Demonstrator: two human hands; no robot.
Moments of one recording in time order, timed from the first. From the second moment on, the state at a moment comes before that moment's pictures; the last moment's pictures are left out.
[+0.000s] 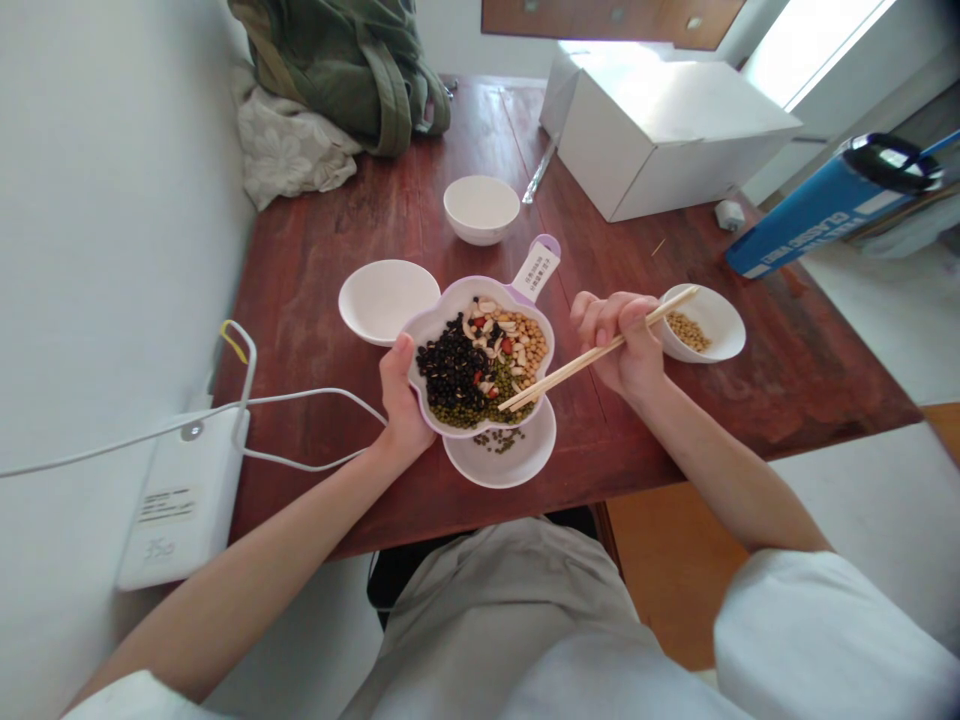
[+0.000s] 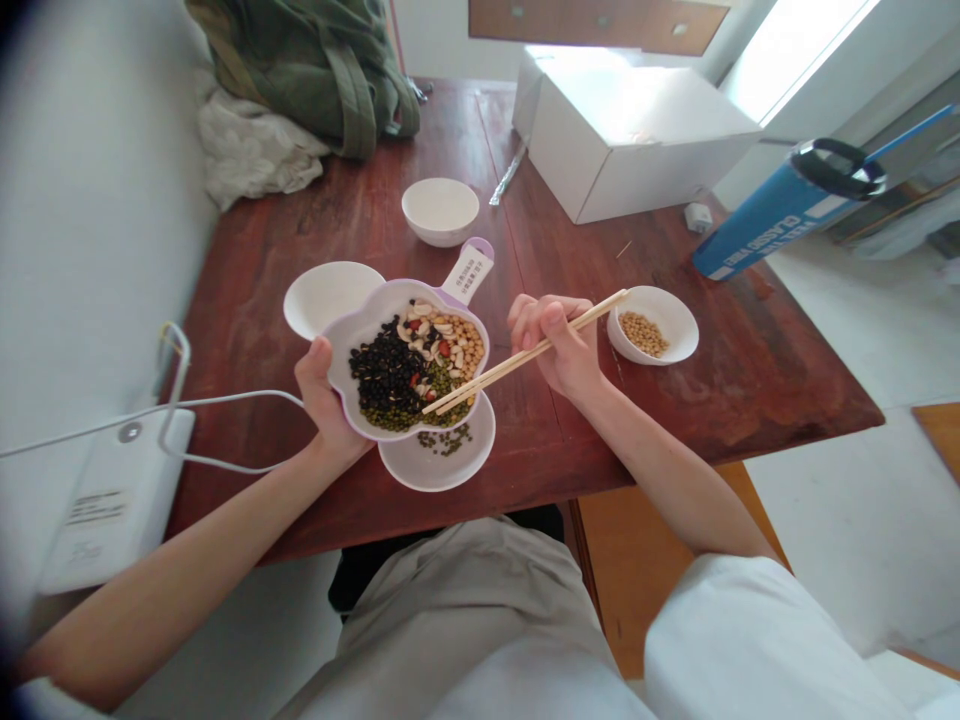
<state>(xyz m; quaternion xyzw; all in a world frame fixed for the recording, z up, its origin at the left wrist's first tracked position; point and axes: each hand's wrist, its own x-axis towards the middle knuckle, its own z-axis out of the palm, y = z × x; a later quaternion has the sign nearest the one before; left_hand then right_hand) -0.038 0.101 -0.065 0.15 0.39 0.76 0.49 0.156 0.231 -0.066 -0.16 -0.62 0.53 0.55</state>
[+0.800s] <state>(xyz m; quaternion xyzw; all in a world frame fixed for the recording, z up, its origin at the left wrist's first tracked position) -0.041 0.102 -0.072 0.16 0.39 0.76 0.49 0.167 0.229 -0.060 -0.12 -0.66 0.49 0.55</state>
